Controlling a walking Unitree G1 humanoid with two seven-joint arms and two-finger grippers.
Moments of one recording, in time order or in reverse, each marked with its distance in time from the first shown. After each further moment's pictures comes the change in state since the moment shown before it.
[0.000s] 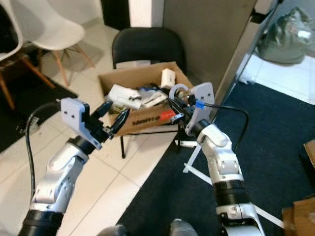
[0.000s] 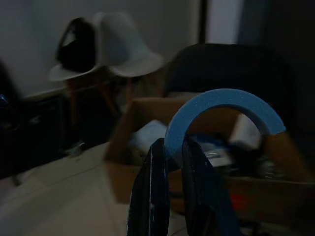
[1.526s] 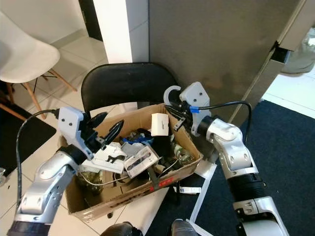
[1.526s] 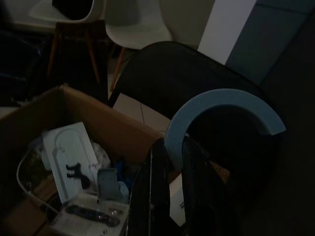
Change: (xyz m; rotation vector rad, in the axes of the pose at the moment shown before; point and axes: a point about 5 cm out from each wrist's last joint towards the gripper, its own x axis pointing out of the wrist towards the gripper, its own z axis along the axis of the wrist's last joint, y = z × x) left arm -0.032 0.013 -0.010 0.048 0.194 0.013; right arm -0.007 -0.003 0.011 -0.302 0.146 0.269
